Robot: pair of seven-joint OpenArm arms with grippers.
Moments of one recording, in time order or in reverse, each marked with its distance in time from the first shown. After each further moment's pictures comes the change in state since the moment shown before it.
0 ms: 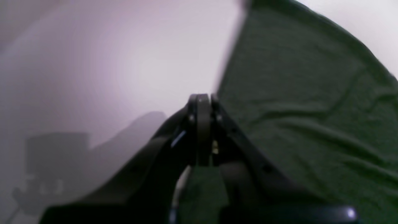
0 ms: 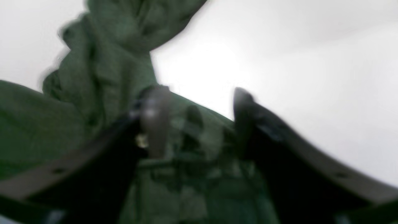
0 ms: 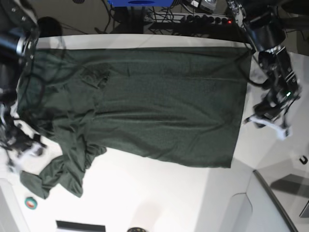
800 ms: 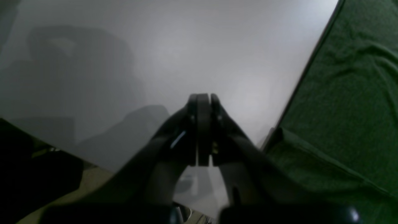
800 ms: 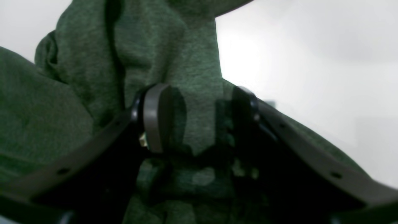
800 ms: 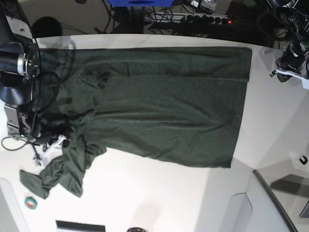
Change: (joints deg) left arm 17.7 -3.5 -12.9 3.5 -9.2 -6.5 0.1; right arm 6.2 -0.8 -12.9 -23.7 -0.3 0.0 16.0
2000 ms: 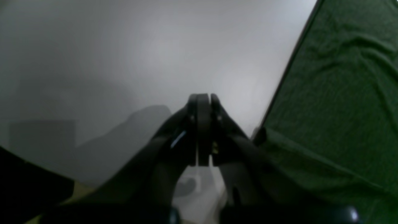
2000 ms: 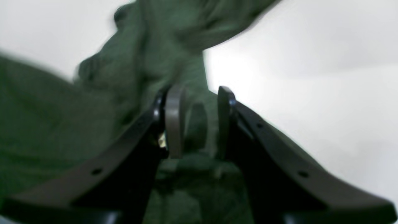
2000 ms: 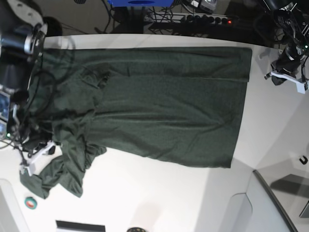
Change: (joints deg) left arm -0.7 0.0 3.1 -0.7 0.1 0.0 0.1; right arm -7.7 -1.6 9.4 24.5 0.0 -0.2 -14.3
